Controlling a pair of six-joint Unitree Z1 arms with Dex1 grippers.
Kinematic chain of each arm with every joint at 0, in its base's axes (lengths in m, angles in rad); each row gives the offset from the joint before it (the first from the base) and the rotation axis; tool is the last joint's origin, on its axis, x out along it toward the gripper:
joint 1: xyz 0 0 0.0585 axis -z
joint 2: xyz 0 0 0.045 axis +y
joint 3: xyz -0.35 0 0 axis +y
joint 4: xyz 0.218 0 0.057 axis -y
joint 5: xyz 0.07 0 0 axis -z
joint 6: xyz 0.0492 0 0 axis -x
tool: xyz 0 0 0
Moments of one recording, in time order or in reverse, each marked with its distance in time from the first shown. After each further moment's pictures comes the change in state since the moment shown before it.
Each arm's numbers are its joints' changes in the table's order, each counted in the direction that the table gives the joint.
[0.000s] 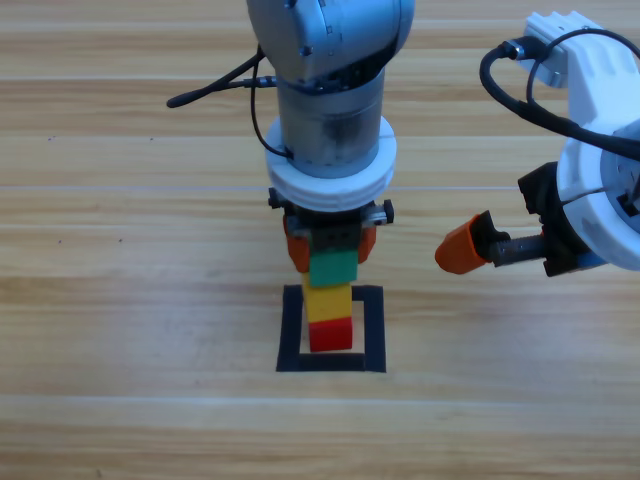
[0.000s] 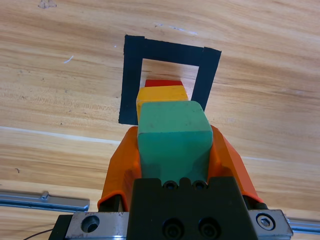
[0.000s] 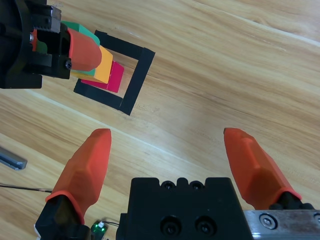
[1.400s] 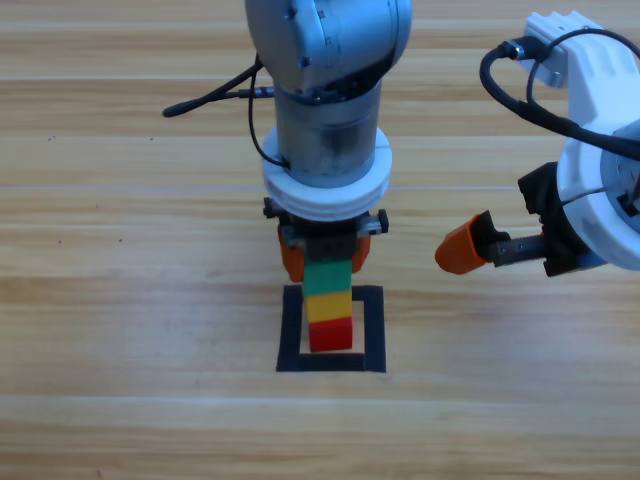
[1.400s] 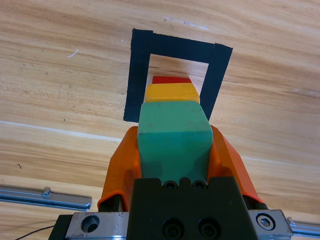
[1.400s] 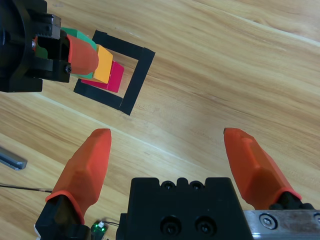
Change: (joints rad) arm 0 0.000 0.002 0.025 0.000 0.004 0.016; arm 1 0.000 0.000 0.000 0.000 0.000 0.000
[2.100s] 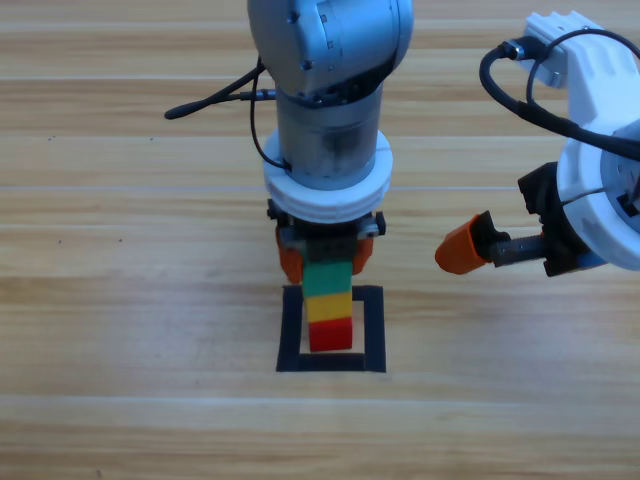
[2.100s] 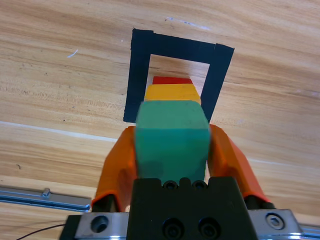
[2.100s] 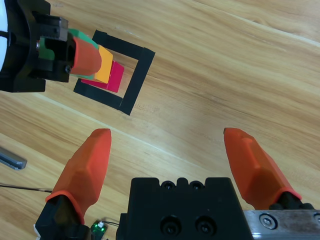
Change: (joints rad) arm 0 0.000 0.006 -0.001 0.000 0.000 0.001; arm 1 0.000 0.000 0.000 0.000 0.000 0.003
